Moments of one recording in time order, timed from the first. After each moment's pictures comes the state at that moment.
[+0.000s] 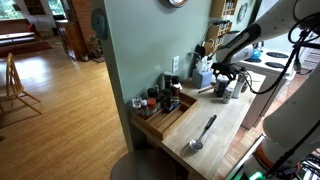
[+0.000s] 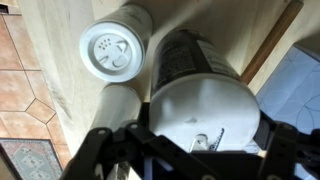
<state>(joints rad) -0.34 -0.03 -0.22 -2.38 -0.23 2.47 0.96</state>
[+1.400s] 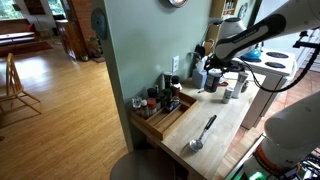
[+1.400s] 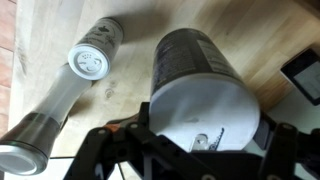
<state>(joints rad) -0.26 -0.36 -0.09 -2.55 -0.26 2.45 0.70</state>
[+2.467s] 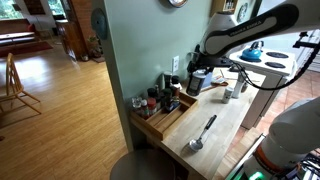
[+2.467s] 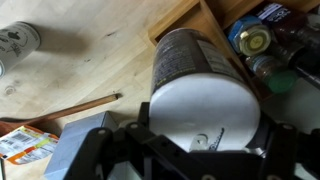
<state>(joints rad) -0.09 -0.47 0.01 -2.58 -0.01 2.40 0.38</state>
